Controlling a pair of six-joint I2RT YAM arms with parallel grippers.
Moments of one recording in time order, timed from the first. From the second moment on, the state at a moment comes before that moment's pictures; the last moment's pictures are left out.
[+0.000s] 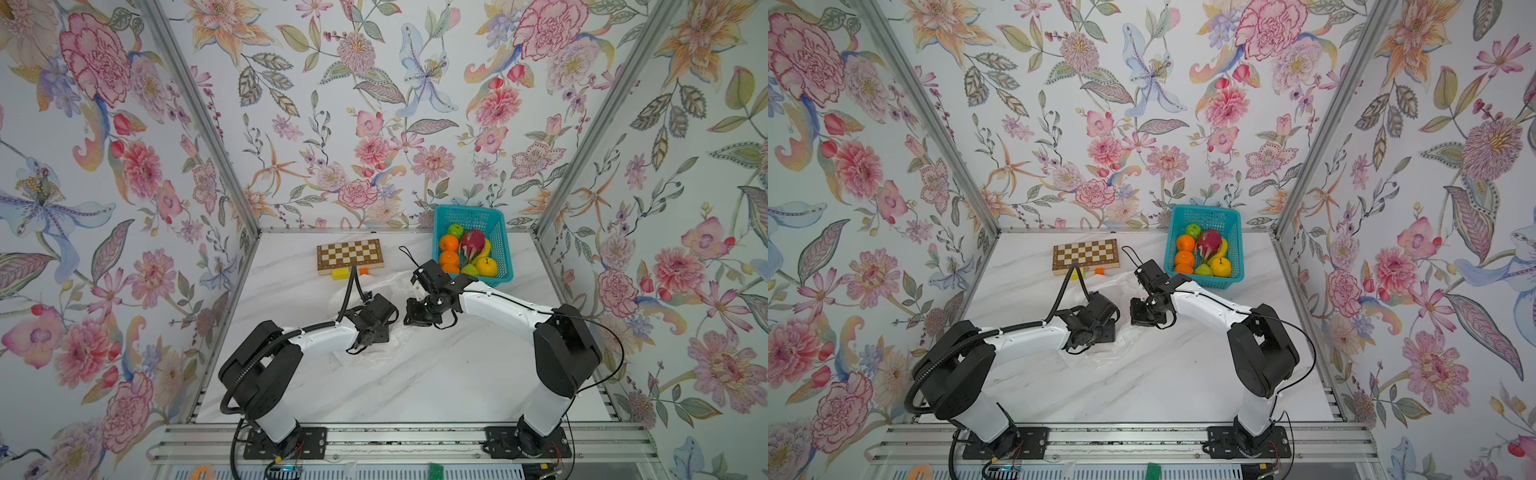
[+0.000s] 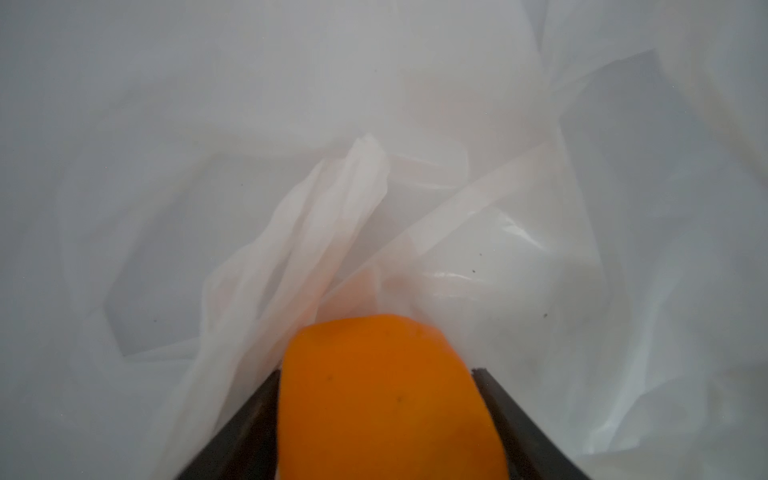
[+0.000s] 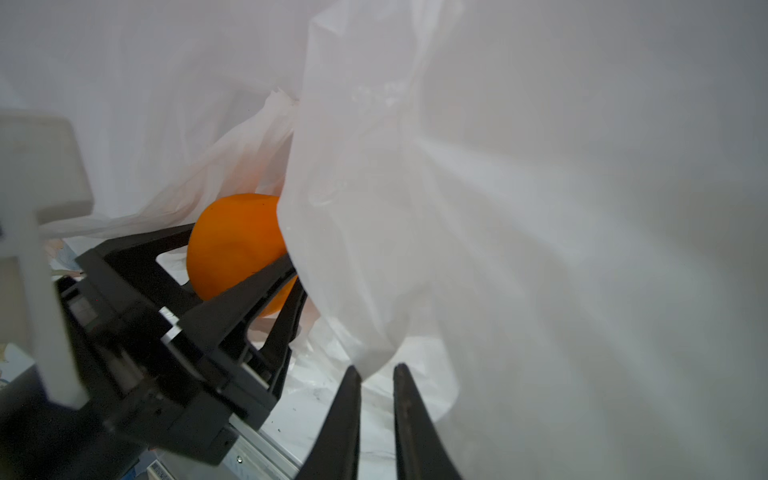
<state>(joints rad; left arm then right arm) -0.75 1.67 0.91 -0.39 -0.26 -0.73 0.69 1.78 1.31 -0.68 -0.33 0.59</state>
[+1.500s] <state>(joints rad) -0.72 1.27 0.82 0.06 0.00 -0.27 0.37 1.33 1.29 -0.59 -0.52 0.85</state>
